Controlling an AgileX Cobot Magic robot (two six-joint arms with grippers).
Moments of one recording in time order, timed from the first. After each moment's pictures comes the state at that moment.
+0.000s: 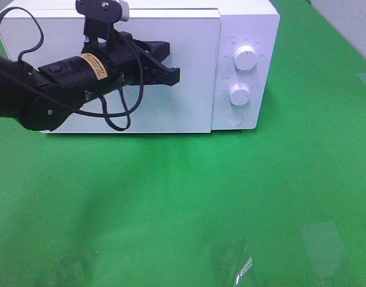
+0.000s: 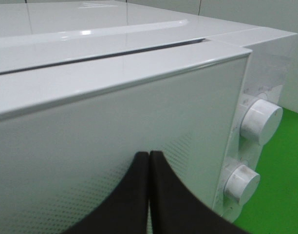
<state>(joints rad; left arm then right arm) -0.56 1.96 -1.02 0.19 -0.75 -0.17 0.10 0.00 -0.50 -0.06 1.00 0.08</state>
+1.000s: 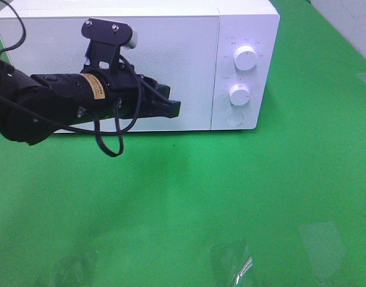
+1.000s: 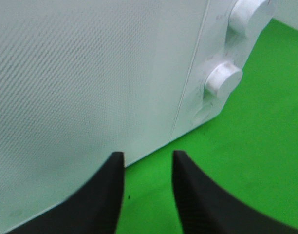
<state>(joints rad) -0.65 1.80 -0.88 0.08 -0.38 -0.17 0.10 0.00 -0.50 -0.06 1.00 0.08</state>
